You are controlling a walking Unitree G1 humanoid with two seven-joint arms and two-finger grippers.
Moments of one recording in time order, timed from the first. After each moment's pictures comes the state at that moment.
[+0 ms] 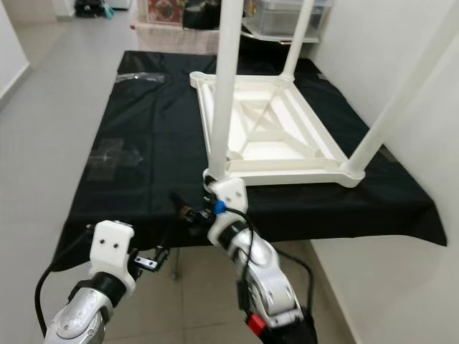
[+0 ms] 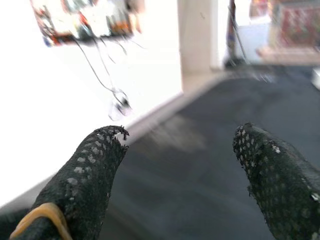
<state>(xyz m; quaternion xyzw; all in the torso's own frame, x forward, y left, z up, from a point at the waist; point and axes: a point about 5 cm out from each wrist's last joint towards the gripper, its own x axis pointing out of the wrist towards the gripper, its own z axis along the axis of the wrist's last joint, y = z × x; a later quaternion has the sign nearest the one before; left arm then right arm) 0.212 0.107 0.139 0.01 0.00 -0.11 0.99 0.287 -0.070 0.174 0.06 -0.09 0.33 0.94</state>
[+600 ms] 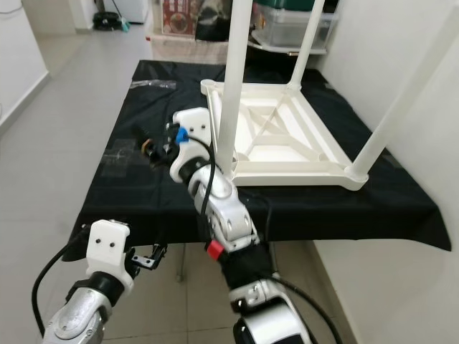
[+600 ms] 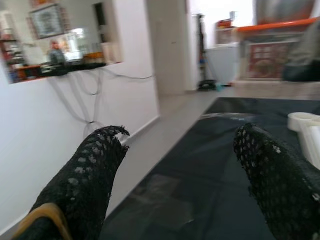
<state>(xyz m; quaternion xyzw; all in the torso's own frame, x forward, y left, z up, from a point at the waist) 0.214 0.108 0.146 0.01 -0.01 -0.11 0.99 0.360 -0.022 0.243 0.08 -0.11 0.25 0.96</state>
